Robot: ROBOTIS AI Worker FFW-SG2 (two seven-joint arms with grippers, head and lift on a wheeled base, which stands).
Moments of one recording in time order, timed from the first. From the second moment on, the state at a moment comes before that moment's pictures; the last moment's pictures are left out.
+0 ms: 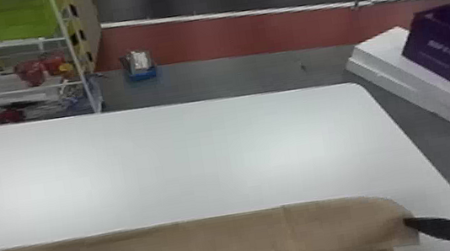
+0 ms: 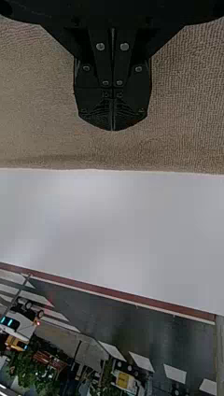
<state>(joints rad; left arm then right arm) 0.42 0.03 0.35 -2.21 0.00 0.97 -0.70 0.35 -0.38 -0.74 -1.93 -0.43 1.36 1.36</state>
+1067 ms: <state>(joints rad) 0.43 0.03 0.34 -2.23 0.00 0.97 -0.71 0.35 -0.44 -0.82 -1.78 -0.29 1.15 1.29</state>
